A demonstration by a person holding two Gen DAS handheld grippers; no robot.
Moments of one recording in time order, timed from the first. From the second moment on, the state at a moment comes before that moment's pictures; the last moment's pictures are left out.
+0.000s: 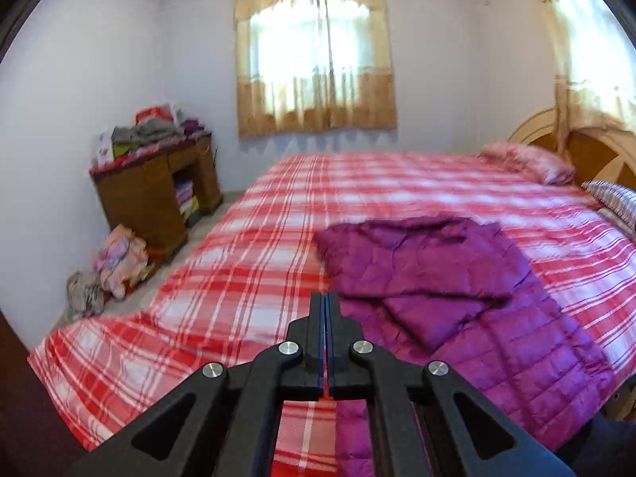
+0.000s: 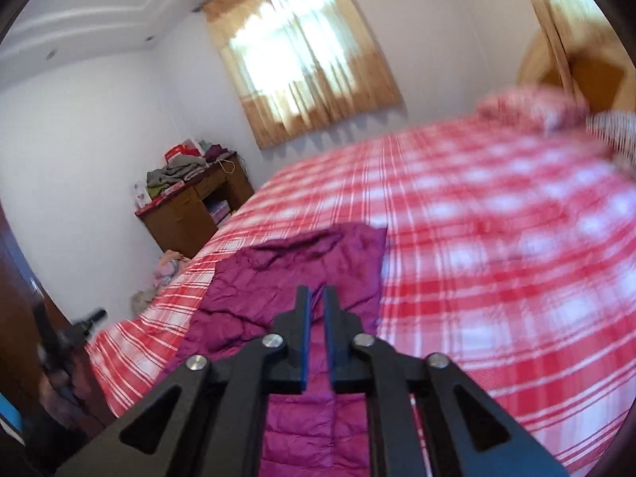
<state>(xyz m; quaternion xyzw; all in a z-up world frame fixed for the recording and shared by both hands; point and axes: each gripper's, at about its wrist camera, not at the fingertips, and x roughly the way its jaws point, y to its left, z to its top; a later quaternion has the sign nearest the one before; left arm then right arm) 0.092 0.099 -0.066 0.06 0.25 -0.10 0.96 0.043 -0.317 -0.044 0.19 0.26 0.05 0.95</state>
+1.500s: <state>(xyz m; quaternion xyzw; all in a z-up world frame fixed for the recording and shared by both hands) 0.050 0.088 -0.082 -0.03 0.31 -0.26 0.91 0.013 -0.287 -0.110 0.19 0.36 0.11 0.91</state>
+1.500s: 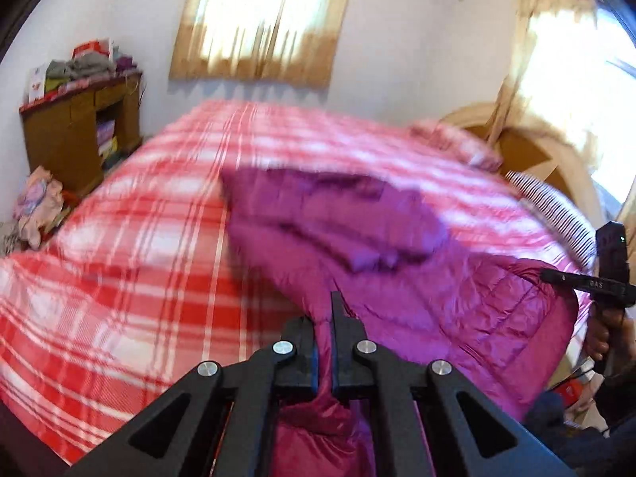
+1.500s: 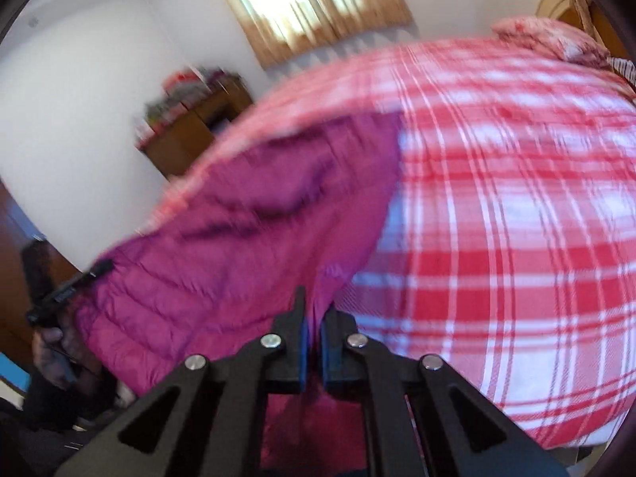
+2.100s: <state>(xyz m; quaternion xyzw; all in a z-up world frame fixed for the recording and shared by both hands) 0.253 0.076 -0.064 -0.03 0.27 -0.20 0.94 0.226 -0.341 -0.081 0.26 0.29 0.04 0.92</state>
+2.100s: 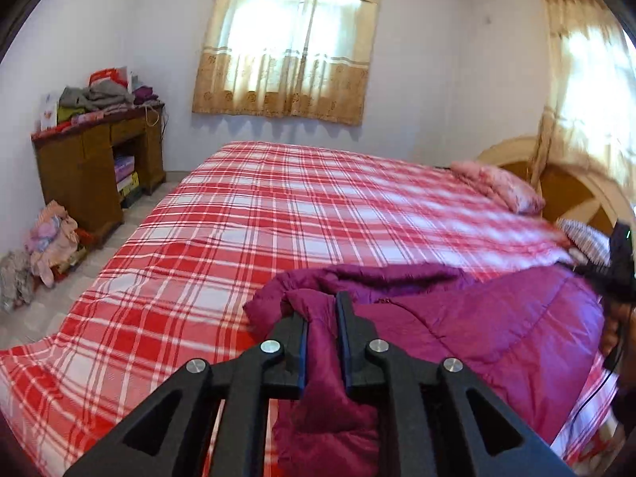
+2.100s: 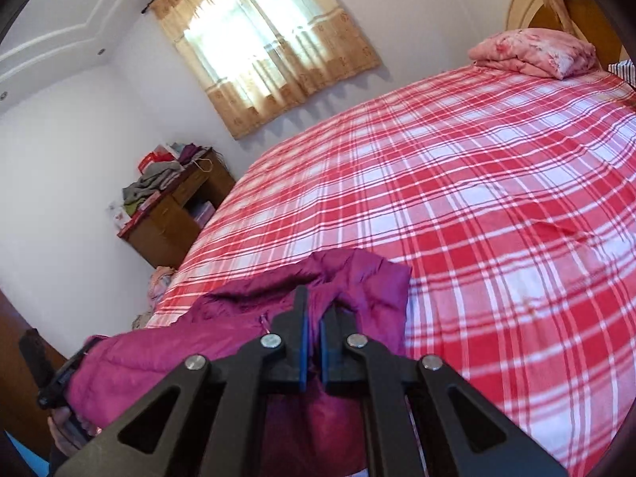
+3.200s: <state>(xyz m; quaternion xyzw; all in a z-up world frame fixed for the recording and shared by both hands) 0.326 -0.059 -0.087 0.08 0.24 -0.07 0.97 0.322 -0.243 -0.100 0.11 0.34 0.04 0.93</state>
